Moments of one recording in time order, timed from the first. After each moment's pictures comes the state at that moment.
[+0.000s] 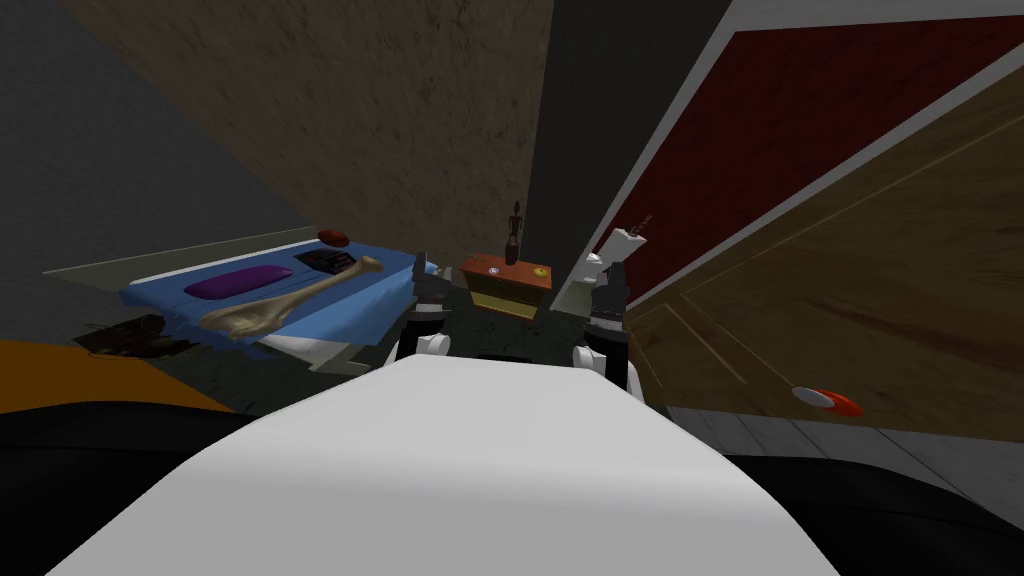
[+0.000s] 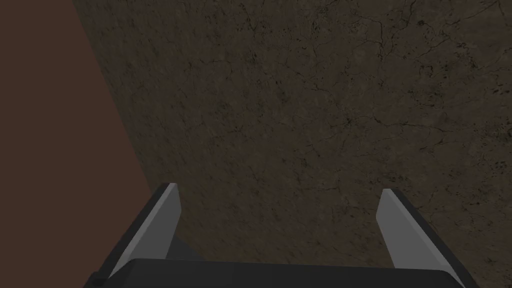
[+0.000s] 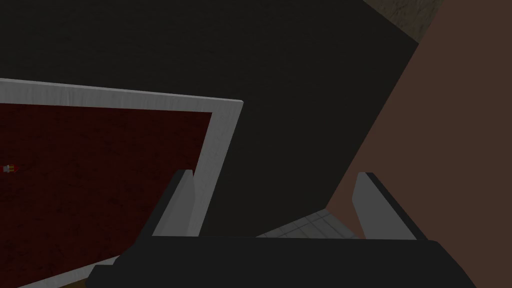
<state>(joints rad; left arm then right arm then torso) 0.47 0.04 -0.07 -2.22 0.04 -0.39 0.13 0.49 -0.01 -0.04 -2.34 0.12 -0.39 0.15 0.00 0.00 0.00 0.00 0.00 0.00</state>
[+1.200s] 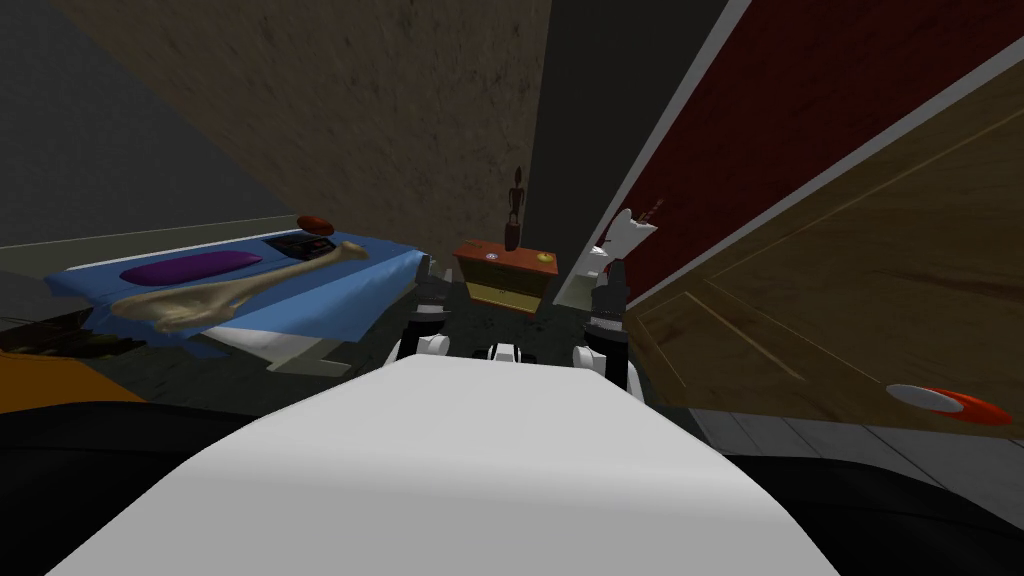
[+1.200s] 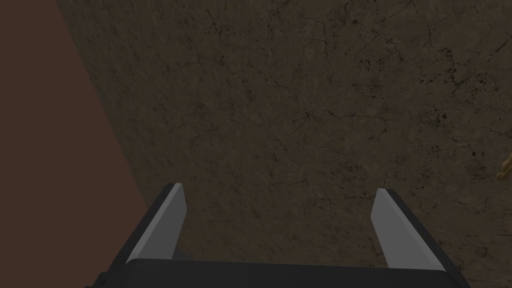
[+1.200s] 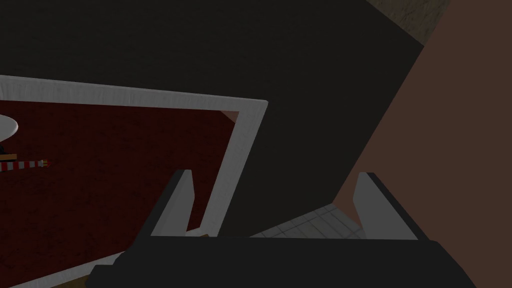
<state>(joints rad) 0.47 0.07 -0.07 -2.18 0.05 -0.41 0.13 0.49 -0.01 -0.04 -2.34 0.12 -0.39 0.15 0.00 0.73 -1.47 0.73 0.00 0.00</state>
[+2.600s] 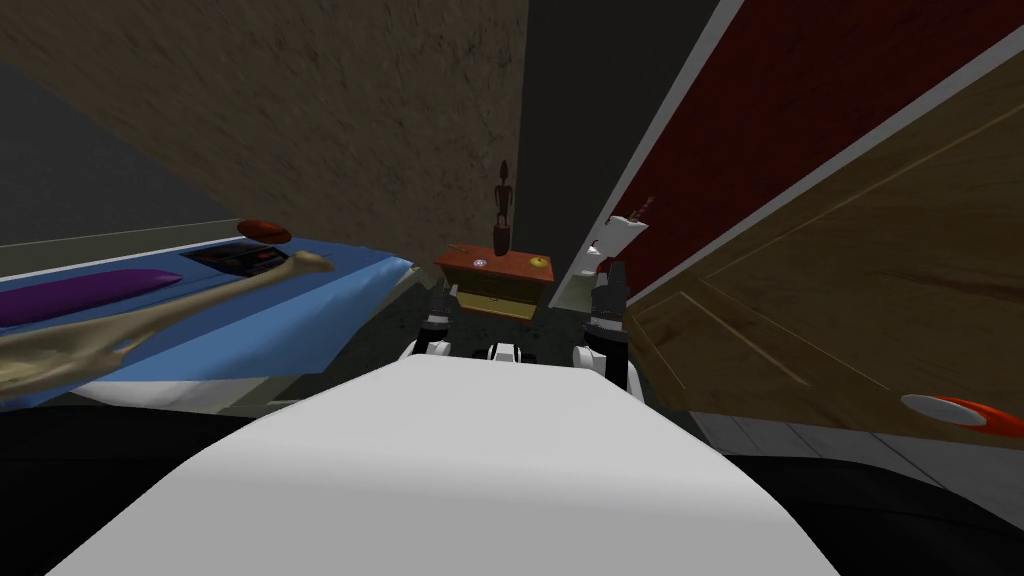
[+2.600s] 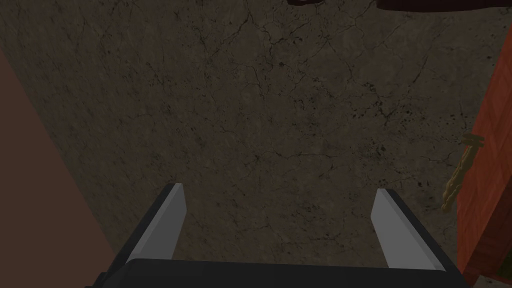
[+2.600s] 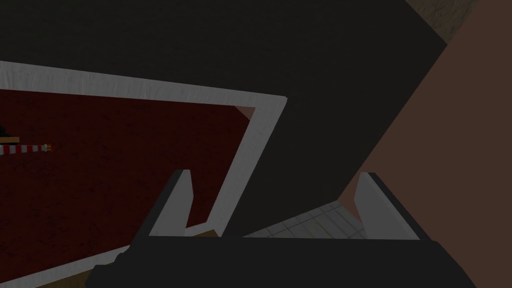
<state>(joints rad) 0.39 0.17 -0.06 -1.80 0.05 -0.66 0.08 0.49 -0.01 -0.04 -2.34 0.12 -0.39 0.15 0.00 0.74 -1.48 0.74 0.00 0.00</state>
